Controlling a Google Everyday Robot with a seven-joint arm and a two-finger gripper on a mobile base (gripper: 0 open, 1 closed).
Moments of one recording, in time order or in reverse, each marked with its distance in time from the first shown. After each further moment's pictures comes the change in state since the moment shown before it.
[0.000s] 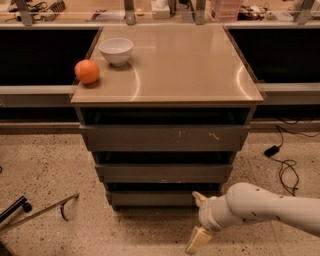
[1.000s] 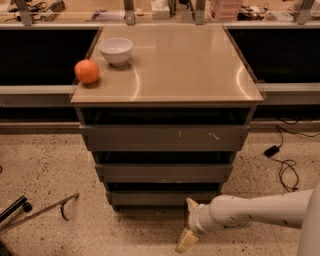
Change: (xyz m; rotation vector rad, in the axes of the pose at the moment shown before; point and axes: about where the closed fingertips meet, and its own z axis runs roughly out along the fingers) arm 0.037 -0.022 0.101 0.044 0.009 0.059
